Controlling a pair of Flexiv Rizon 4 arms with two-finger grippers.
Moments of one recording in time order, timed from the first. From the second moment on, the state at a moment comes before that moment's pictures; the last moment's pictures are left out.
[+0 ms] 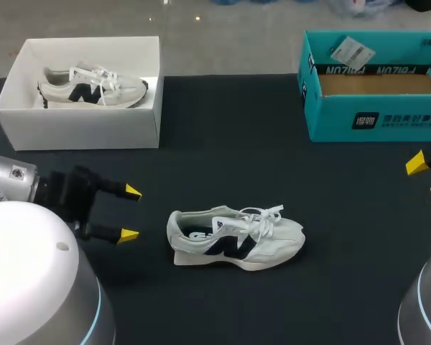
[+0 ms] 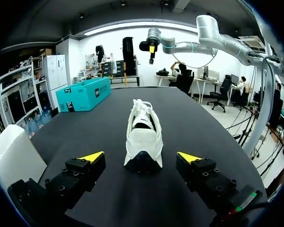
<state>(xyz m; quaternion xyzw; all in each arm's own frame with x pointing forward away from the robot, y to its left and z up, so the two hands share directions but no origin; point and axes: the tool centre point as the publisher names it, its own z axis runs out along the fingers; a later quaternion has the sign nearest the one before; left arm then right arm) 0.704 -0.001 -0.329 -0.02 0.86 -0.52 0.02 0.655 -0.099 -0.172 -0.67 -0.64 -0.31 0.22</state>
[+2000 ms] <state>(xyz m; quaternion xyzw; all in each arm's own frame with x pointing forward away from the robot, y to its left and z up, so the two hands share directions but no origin) 0.706 -0.076 -0.415 -0.02 0.86 -0.51 -0.03 0.655 -0.099 -0.172 -0.67 -0.64 -0.31 0.22</state>
